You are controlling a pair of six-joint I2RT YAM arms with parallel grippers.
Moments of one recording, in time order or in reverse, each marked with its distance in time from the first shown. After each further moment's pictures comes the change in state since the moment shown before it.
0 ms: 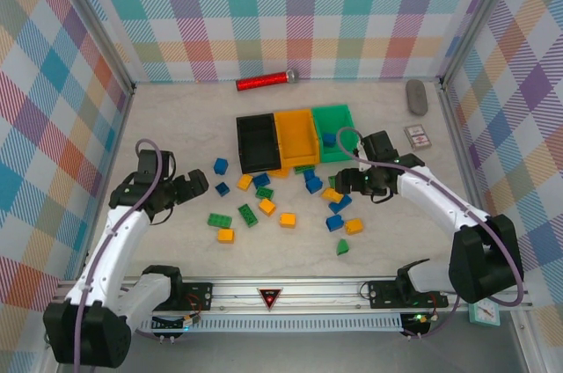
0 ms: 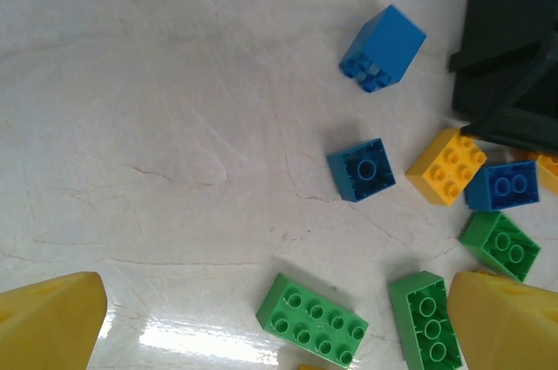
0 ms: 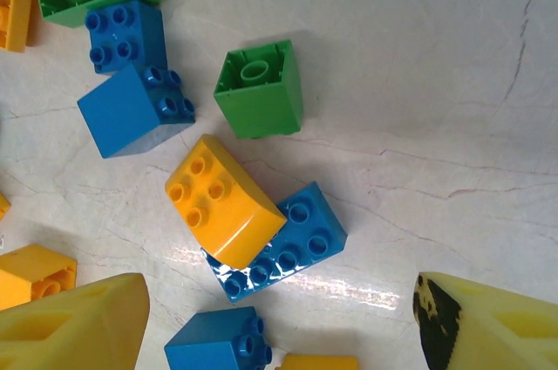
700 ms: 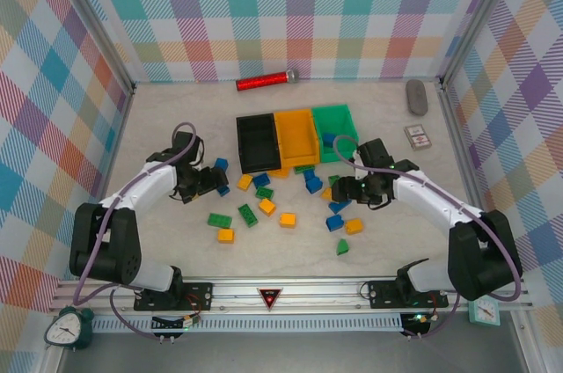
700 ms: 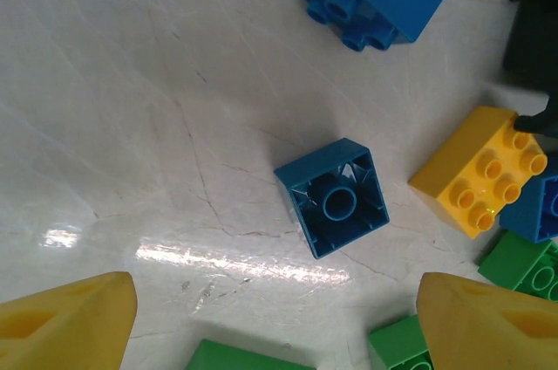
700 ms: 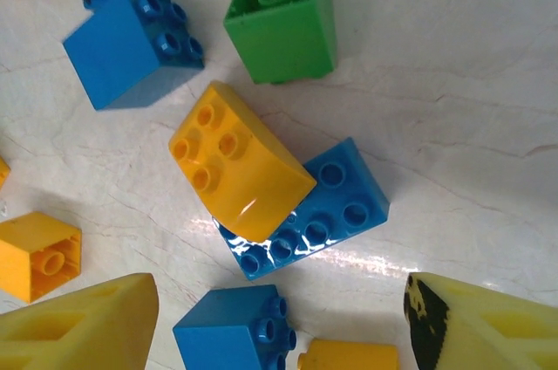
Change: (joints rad) left arm -0.101 0.469 0.100 0.131 0.103 -0.044; right arm 0.036 0.025 -0.069 0.035 -0.068 0.037
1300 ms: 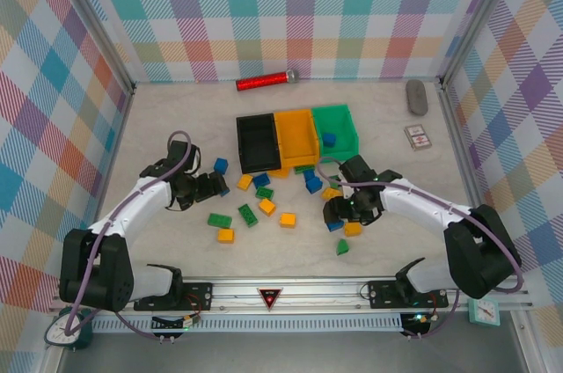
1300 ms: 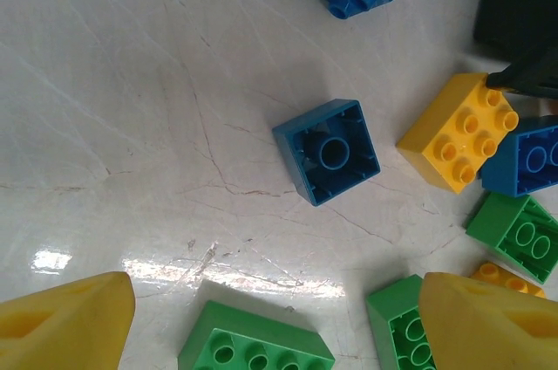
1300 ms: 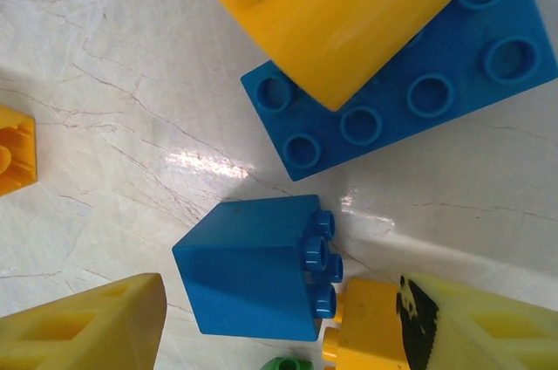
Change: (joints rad) left arm -0.008 -0.167 -0.106 0.024 -0.004 -0.007; right arm 0.176 0.018 -0.059 -0.042 0.020 0.056
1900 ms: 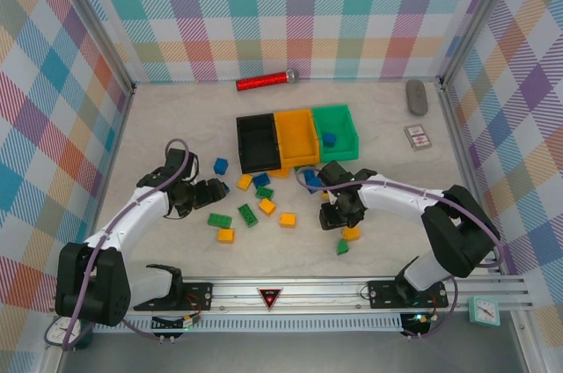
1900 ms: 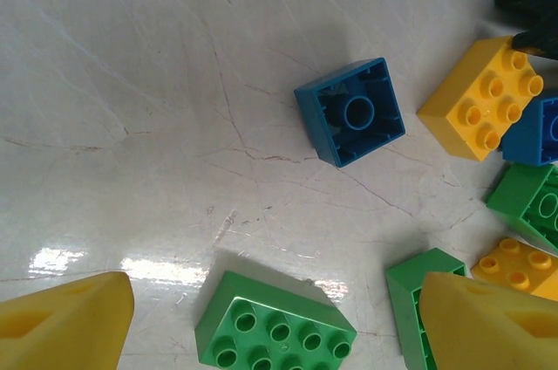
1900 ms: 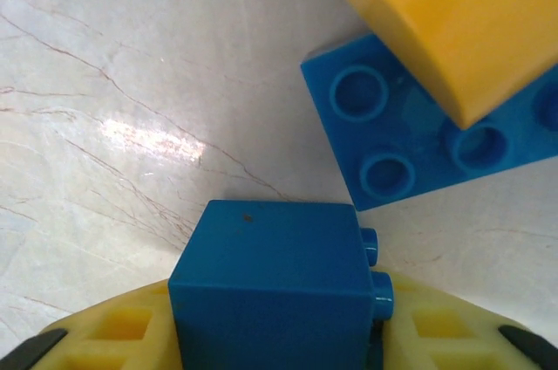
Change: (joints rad) left arm 0.000 -0.082 -0.072 -0.001 -0.003 0.000; right arm 0.131 0.151 0.083 -0.039 0.133 0.023
